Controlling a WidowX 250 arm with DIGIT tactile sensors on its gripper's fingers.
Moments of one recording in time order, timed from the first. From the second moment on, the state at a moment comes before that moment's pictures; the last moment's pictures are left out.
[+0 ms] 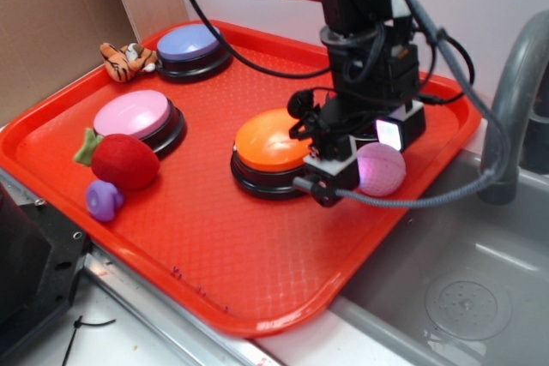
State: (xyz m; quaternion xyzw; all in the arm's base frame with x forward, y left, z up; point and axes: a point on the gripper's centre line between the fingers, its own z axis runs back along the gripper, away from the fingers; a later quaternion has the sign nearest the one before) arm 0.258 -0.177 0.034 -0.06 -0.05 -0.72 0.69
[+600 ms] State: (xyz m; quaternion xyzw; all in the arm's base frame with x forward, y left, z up) arm 0.251 -0.181 0.037 -0.05 -0.04 -0.71 0.70
